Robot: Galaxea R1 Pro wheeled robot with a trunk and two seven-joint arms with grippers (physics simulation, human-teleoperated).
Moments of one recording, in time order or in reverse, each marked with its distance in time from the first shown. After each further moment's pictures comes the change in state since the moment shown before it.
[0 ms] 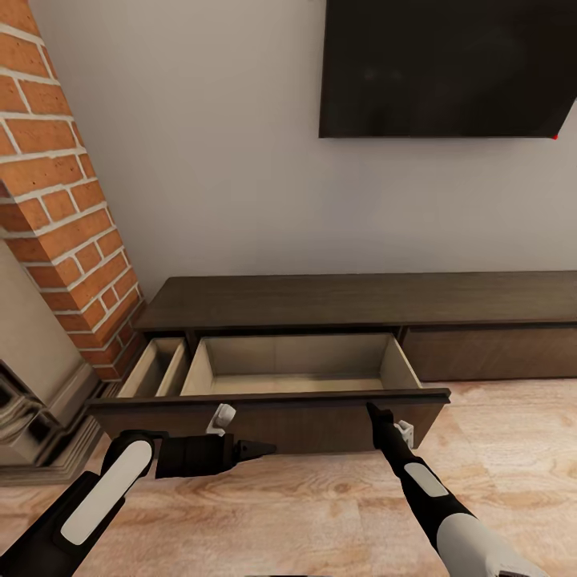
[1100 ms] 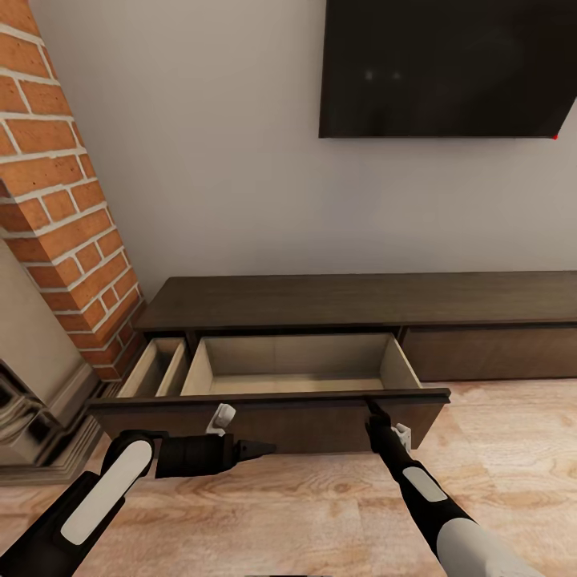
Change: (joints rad) left arm 0.000 0.000 0.001 0.000 0.000 -0.001 0.000; right arm 0.014 0.002 0.024 0.000 0.004 0.006 0.009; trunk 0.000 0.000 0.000
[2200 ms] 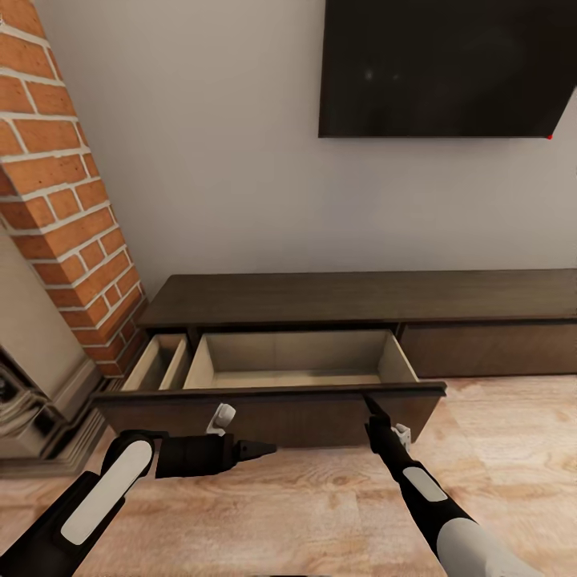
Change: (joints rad) left arm 0.000 0.000 0.000 0.000 0.000 -0.001 0.000; right arm -0.001 -0.001 0.000 0.002 0.000 0.008 -0.002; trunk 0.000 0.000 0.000
